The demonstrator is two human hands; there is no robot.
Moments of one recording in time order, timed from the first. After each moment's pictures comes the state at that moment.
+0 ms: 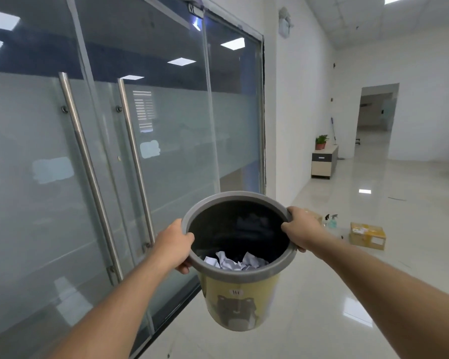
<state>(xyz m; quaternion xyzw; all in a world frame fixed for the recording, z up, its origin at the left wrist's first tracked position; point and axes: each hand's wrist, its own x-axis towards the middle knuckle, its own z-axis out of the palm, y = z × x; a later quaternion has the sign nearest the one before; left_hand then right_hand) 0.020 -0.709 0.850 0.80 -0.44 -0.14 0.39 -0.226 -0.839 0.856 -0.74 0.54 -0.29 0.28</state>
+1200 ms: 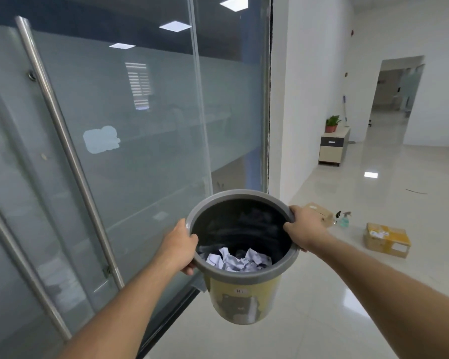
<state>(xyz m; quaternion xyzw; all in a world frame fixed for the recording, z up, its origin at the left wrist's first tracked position) 0.110 -1.108 0.795 0.81 -0.43 -0.18 0.37 -0.137 -1.240 0.807 -0.76 0.55 -0.25 0.25</state>
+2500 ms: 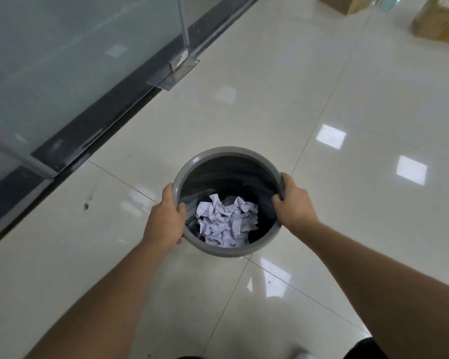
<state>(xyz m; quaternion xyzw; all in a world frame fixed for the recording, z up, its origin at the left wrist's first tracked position) 0.151 -1.115 -0.075 0.85 -0.36 -0.31 0.23 -0.093 -1.228 -0.084 -0.71 0.62 -0.15 0.29</state>
